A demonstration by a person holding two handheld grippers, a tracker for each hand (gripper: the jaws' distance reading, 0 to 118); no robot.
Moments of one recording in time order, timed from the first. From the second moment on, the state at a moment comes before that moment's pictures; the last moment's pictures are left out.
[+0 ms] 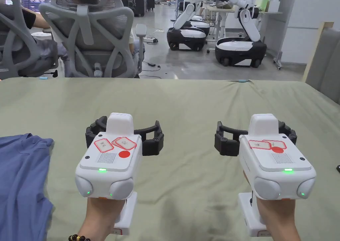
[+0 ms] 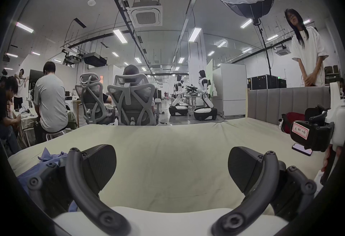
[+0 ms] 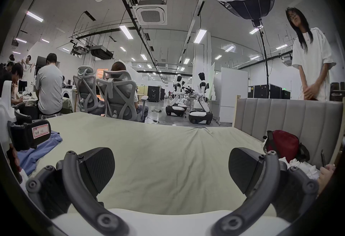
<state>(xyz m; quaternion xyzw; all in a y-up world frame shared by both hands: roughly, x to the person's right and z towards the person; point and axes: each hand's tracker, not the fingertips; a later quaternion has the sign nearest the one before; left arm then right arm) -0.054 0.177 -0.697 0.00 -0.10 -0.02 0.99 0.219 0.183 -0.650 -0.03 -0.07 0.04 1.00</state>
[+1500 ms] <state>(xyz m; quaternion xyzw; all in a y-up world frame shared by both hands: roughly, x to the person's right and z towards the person) -0.053 0.174 -0.699 -0.01 -0.10 -0.01 0.99 0.224 0.180 -0.652 -0.03 -0.07 0.04 1.00</state>
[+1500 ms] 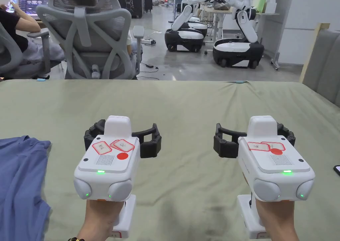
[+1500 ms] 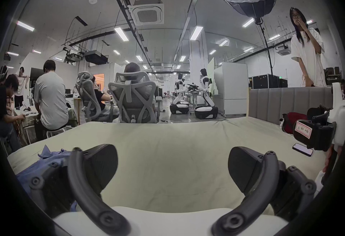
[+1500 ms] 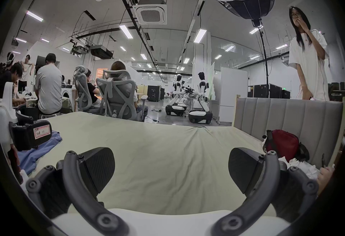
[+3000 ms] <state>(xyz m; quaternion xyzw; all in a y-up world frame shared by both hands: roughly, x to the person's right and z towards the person) -0.344 0.172 -0.665 -0.15 0.09 0.01 0.99 -0.080 0.178 -0.697 -0.02 0.23 0.06 0.97</state>
